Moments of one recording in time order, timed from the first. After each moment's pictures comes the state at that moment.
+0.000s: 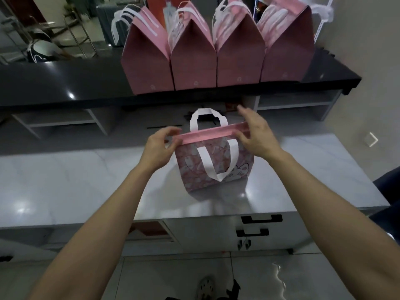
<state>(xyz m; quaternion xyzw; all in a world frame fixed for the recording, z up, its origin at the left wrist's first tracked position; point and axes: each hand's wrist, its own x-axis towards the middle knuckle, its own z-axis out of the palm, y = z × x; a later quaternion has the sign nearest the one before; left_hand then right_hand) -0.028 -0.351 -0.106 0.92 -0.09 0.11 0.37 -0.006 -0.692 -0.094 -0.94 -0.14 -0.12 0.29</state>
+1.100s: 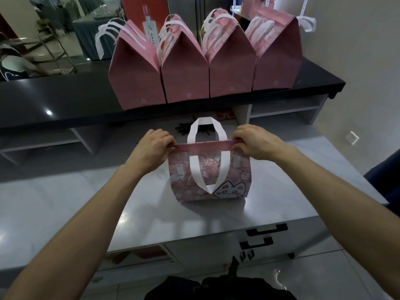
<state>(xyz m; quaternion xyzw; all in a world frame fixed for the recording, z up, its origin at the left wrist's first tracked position) 0.036 -0.326 -0.087 0.93 -0.32 0.18 0.07 0.006 -0.685 -0.058 -0.97 -0.20 -0.02 0.13</state>
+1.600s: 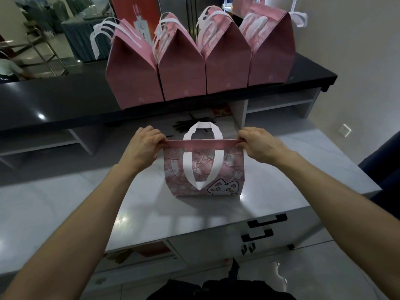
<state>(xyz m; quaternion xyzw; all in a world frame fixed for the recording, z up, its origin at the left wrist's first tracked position) 0.036 -0.301 -0.088 0.93 -0.29 0.19 0.05 -0.022 -0.688 -0.078 -0.97 -0.17 -0.07 0.14</state>
